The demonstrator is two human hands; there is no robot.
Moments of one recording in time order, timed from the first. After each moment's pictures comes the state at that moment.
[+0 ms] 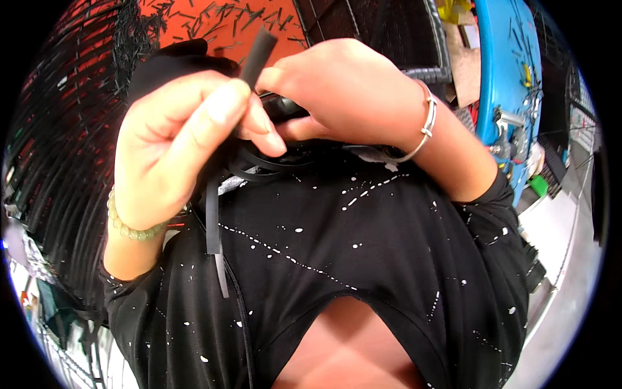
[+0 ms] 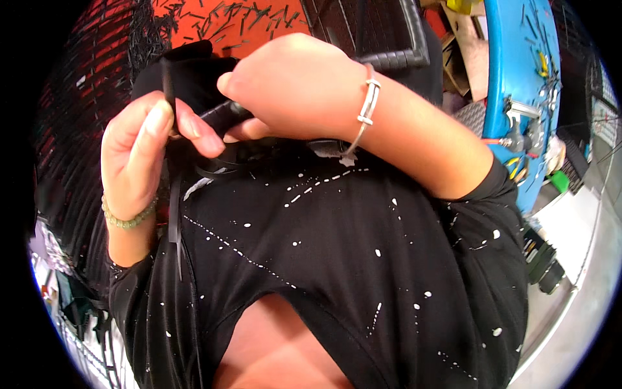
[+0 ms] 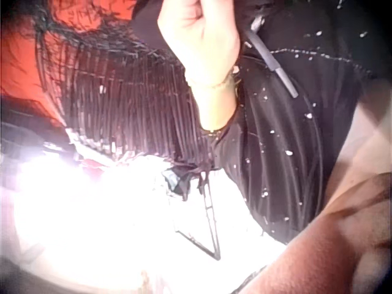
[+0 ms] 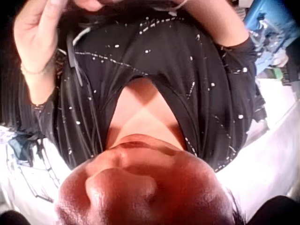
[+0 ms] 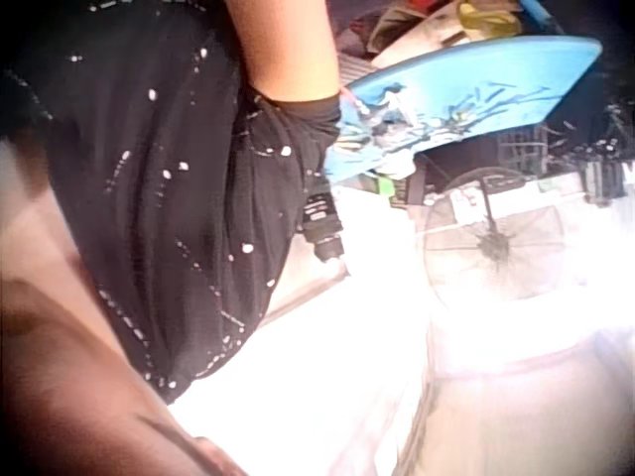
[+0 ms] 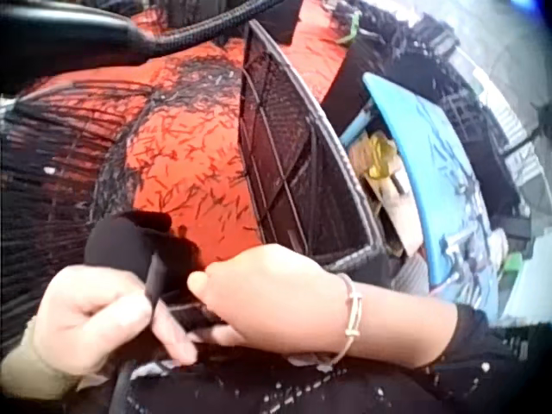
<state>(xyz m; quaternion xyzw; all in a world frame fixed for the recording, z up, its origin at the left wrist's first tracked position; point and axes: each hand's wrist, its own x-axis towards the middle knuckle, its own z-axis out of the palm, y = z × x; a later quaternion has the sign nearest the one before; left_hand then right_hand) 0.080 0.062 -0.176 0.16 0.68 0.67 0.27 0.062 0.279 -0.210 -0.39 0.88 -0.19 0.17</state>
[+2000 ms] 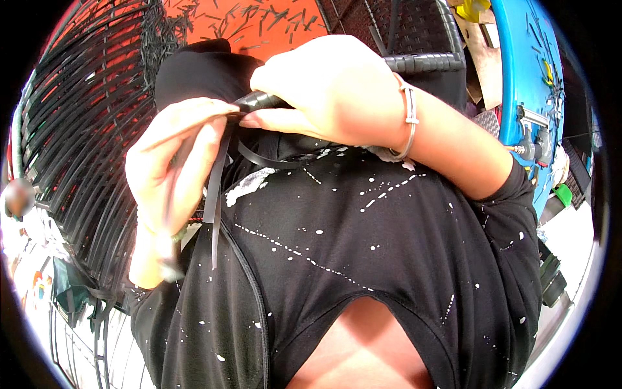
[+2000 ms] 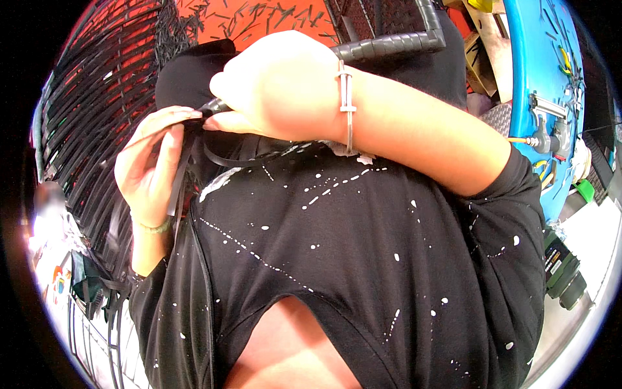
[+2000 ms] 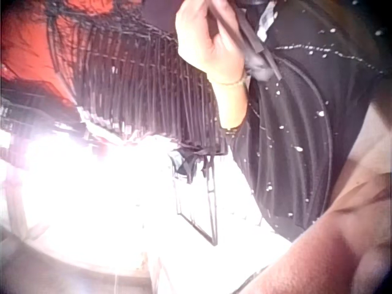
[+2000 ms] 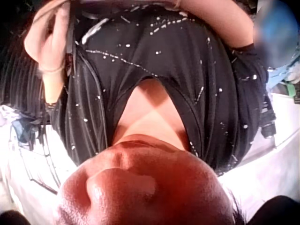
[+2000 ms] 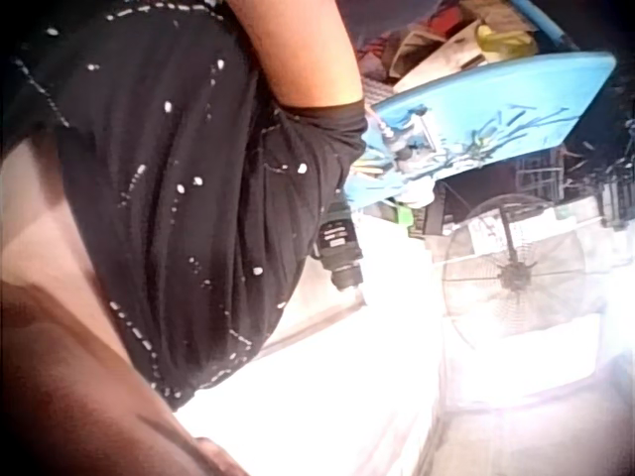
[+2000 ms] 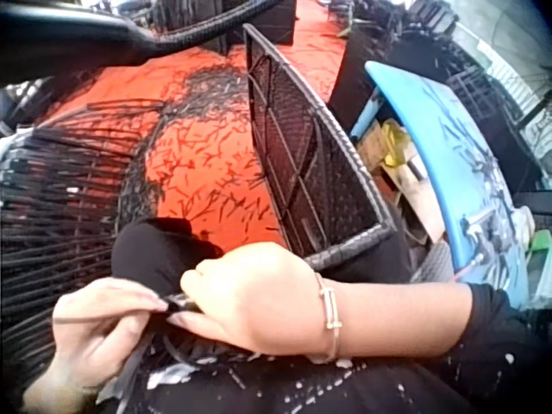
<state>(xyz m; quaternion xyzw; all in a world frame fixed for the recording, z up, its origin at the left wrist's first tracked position) 0.108 0.034 -0.186 0.24 0.87 0.42 0.01 0.080 0.264 -0.230 -0.40 0.87 -0.30 -0.05</state>
